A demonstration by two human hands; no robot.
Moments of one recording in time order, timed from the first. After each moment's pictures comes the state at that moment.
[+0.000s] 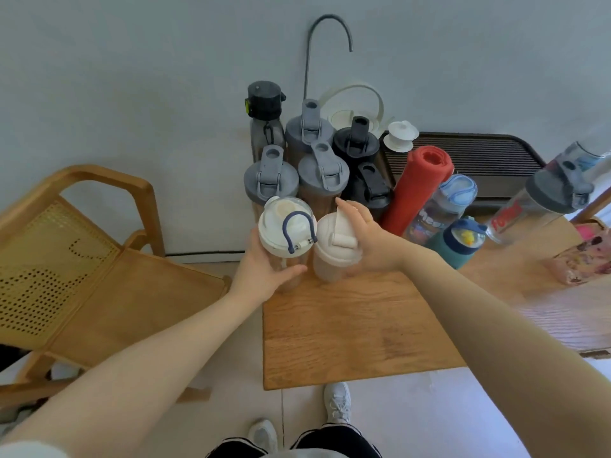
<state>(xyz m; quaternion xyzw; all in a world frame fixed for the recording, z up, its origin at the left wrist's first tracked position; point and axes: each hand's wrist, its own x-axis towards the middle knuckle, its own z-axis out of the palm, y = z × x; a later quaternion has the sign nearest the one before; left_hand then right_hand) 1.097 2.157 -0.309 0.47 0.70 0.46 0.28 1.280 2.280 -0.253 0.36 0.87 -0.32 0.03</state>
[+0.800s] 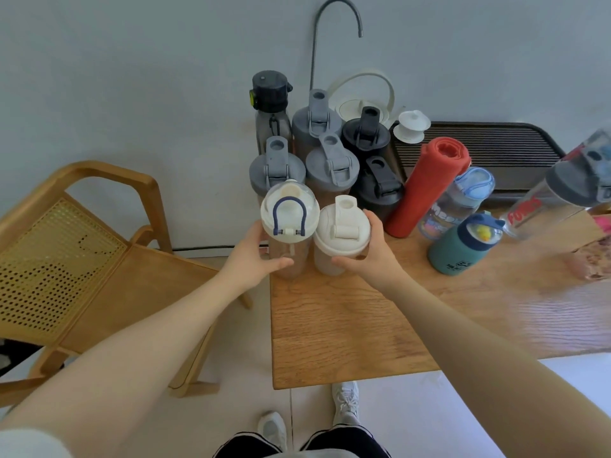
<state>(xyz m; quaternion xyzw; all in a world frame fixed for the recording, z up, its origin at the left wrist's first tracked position) 1.061 2.164 -0.309 0.48 0.71 0.37 0.36 1.273 2.250 -0.300 0.46 0.68 -0.53 -0.22</state>
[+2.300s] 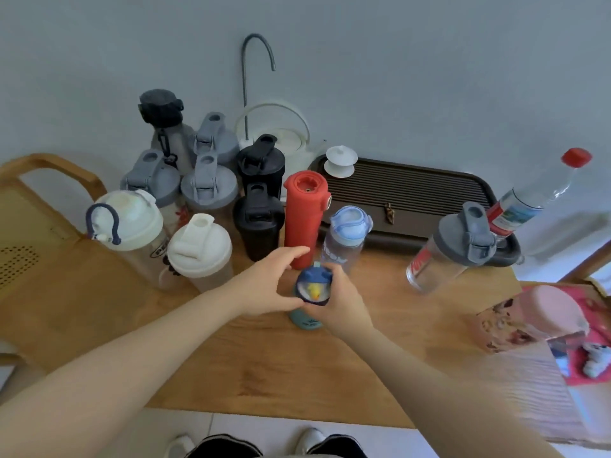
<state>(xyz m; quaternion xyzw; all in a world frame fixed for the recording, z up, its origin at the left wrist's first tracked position) 1.292 2.271 -0.264 0.62 0.67 0.26 0.33 1.448 2.342 -0.305 0.43 0.80 -0.39 -0.14</state>
